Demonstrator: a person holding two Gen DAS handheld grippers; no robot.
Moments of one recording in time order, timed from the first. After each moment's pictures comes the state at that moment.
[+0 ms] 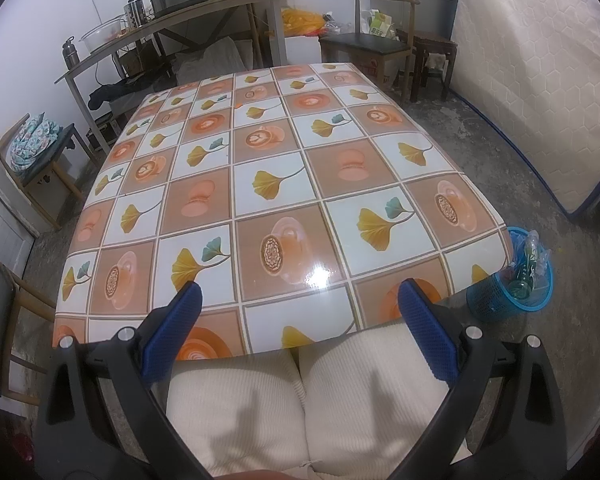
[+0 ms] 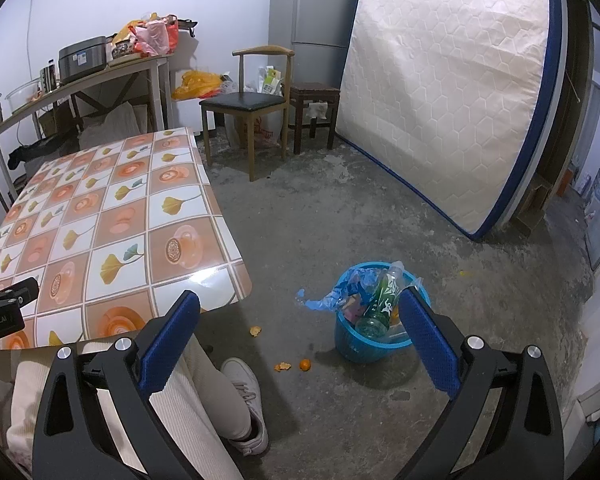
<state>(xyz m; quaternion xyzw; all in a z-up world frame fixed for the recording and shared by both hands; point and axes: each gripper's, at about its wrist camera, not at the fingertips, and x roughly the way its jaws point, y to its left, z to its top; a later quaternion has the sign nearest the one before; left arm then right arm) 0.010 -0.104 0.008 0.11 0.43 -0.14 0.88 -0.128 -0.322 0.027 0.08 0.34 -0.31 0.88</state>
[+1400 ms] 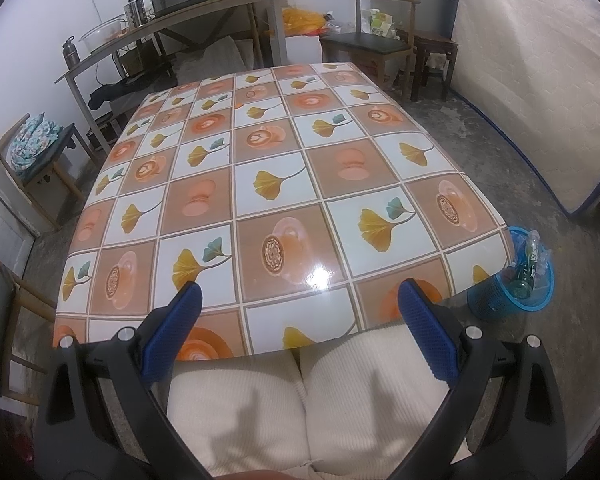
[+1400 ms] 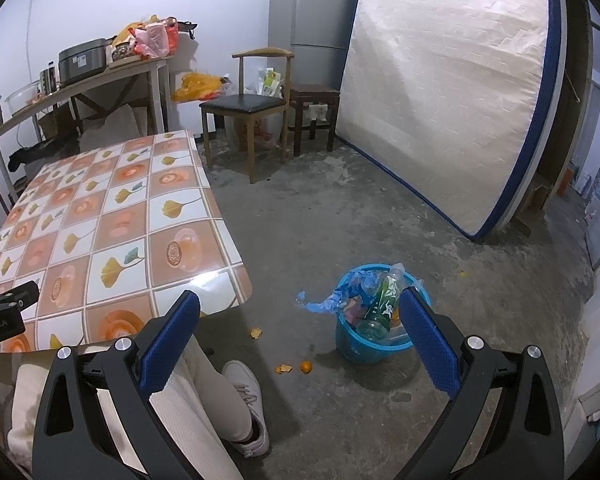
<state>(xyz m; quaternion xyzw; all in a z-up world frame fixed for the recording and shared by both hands) 0.011 -0.104 0.009 0.11 0.43 -0.14 0.88 -0.127 -0.320 0.029 0.08 0.34 -0.31 0.88</state>
